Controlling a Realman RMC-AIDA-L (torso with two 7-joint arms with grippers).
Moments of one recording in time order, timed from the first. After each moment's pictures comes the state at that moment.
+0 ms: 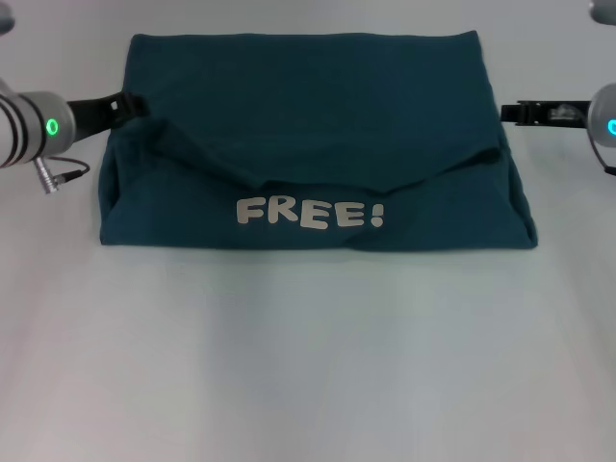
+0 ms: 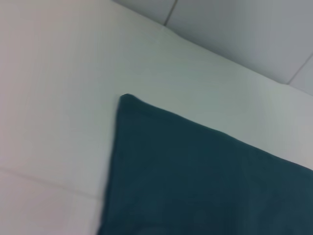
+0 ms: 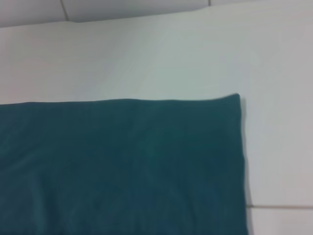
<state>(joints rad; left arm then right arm) -0.86 -2.02 0.76 0.49 2.32 0.52 -2.53 0.89 1.99 -0.91 -0.44 -2.36 -0.48 2.38</state>
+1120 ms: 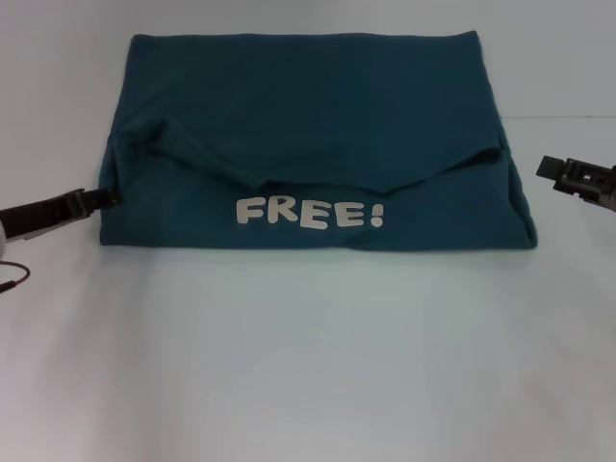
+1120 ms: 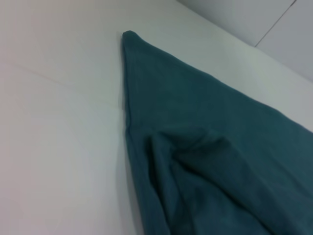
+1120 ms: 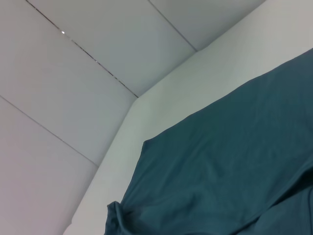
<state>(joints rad) -0.53 -2.05 0.77 0.69 2.07 0.86 -2.24 0.48 1.97 -0.63 -0.62 -1.82 -1.32 2.06</state>
